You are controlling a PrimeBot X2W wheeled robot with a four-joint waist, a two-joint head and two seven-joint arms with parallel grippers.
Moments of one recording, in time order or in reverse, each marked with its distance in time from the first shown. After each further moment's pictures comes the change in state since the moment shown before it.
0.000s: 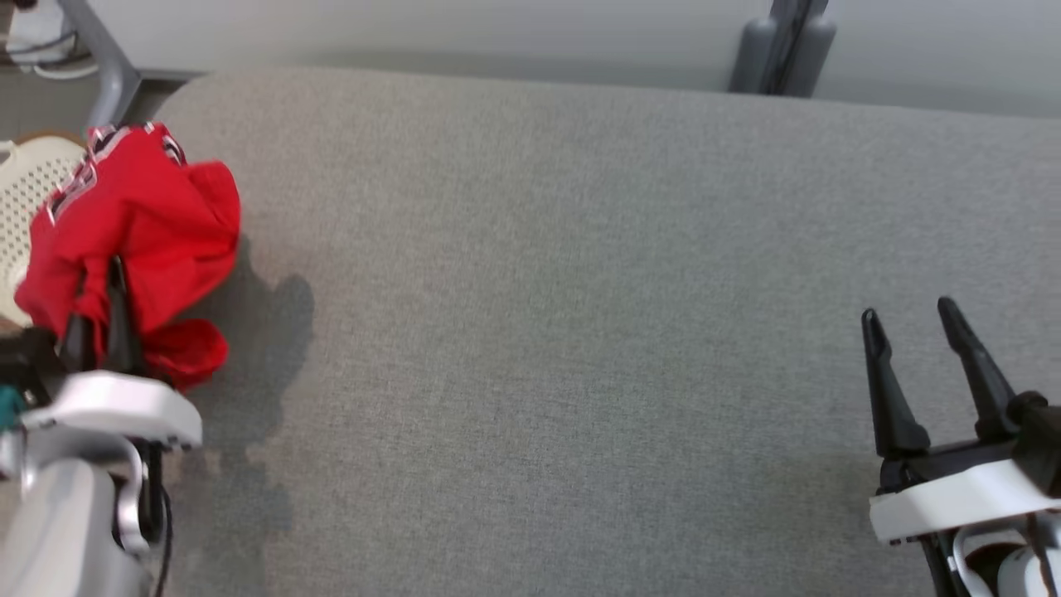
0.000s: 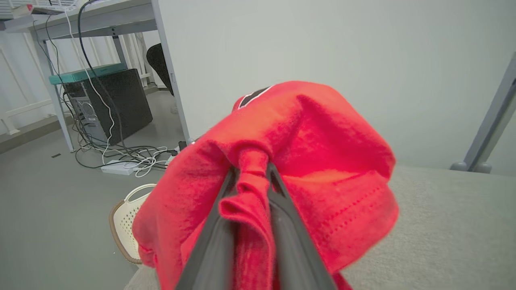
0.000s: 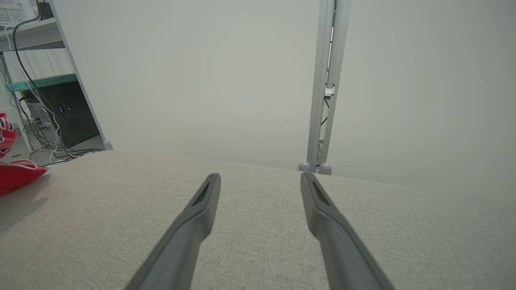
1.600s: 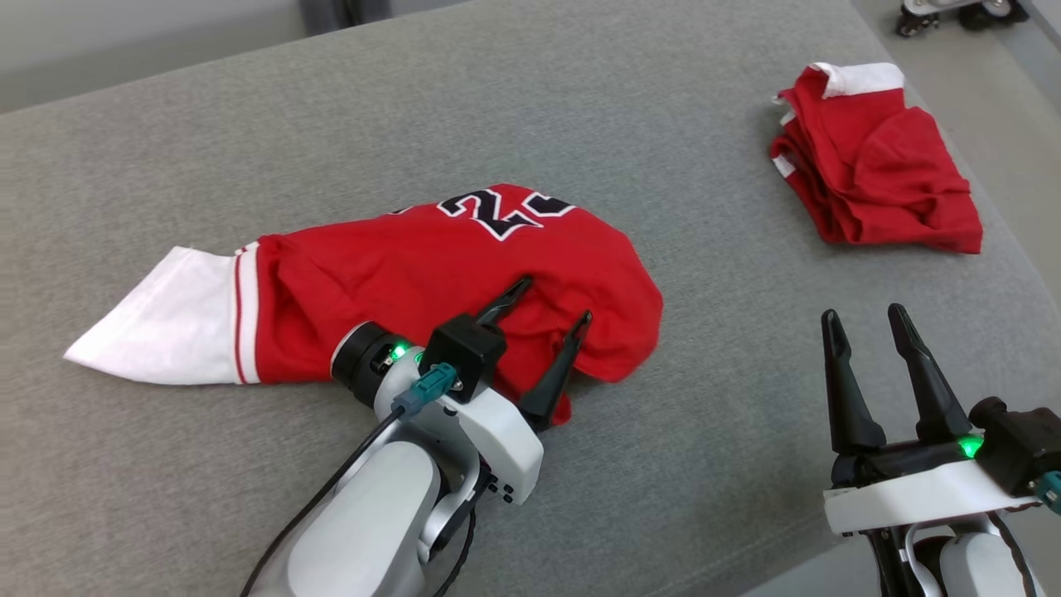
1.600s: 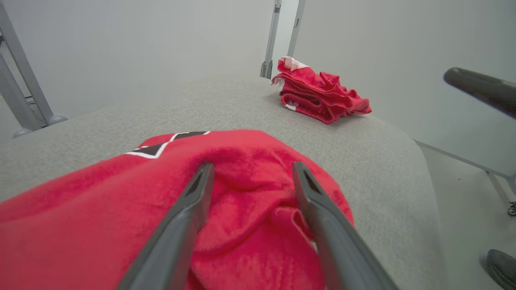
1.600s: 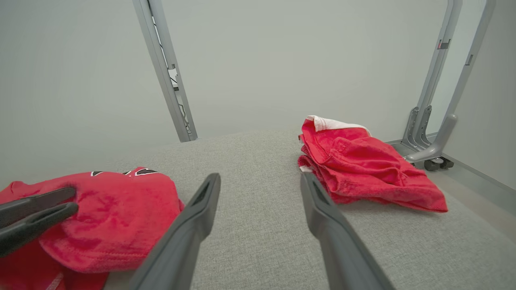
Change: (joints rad) left arm -0.094 -0.245 -0.536 -0.104 0.103 -0.147 0.209; right arm -0.054 0.037 0.077 0.172 0.155 0.000 -0.160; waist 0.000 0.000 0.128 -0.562
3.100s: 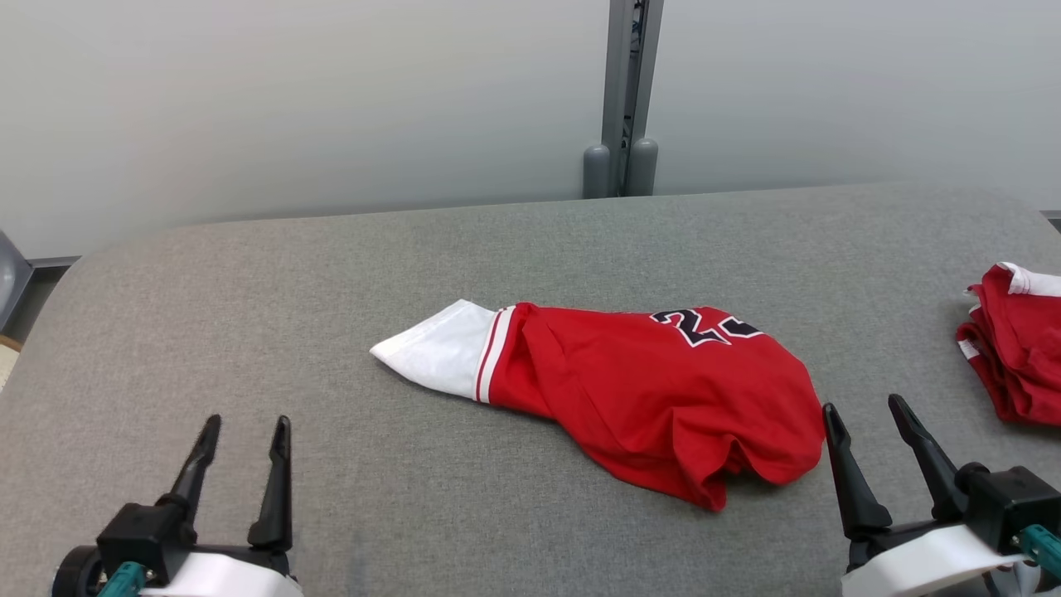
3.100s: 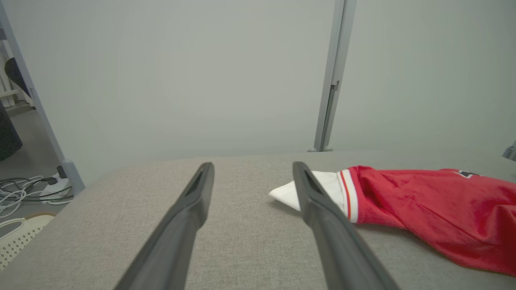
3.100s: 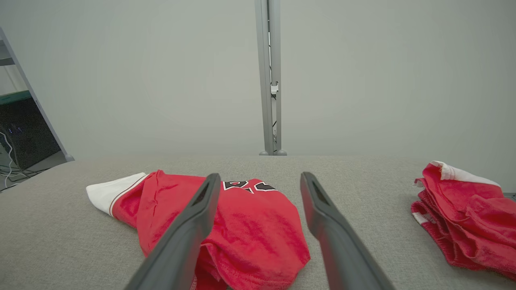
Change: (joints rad) left arm 0.502 0.238 0.383 -0.256 -0.129 0.169 -0.192; right arm 0.156 -0.024 -0.026 -0.058 -0.105 0.000 0.143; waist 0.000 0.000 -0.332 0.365
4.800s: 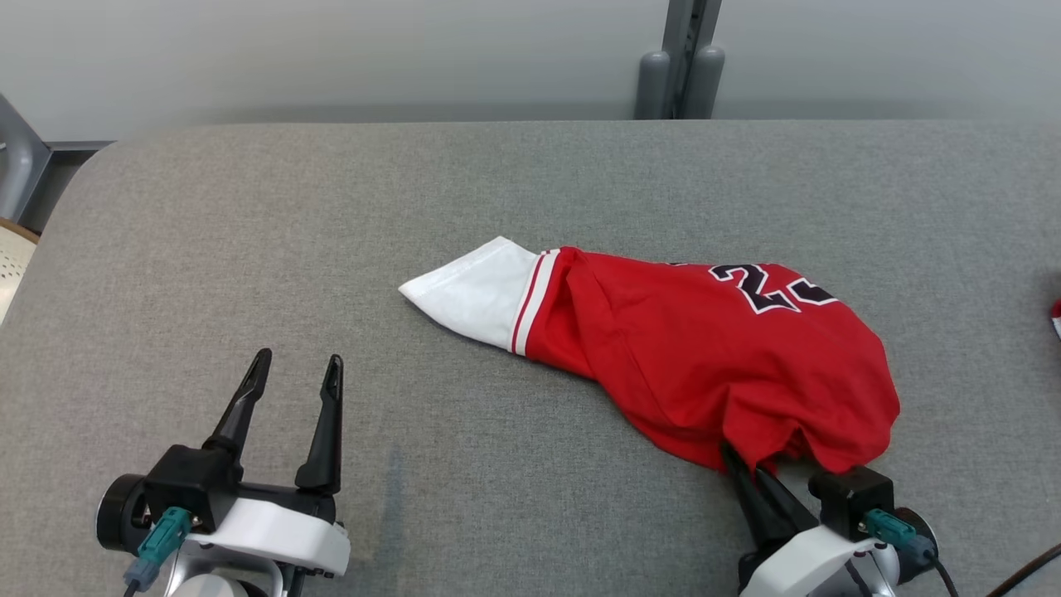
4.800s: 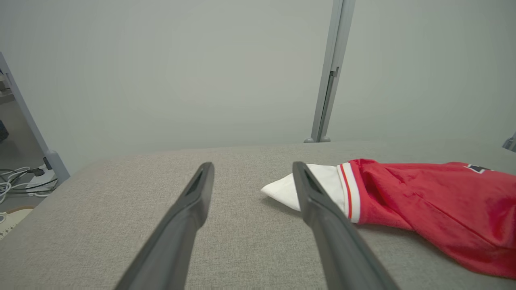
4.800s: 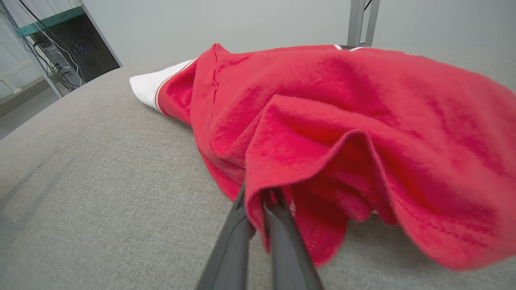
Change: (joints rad) left arm -0.100 -0.026 -0.084 -0.064 0.026 0.027 0.033; right arm -0.155 0.007 0.264 0.365 0.069 0.000 -0.066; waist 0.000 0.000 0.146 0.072
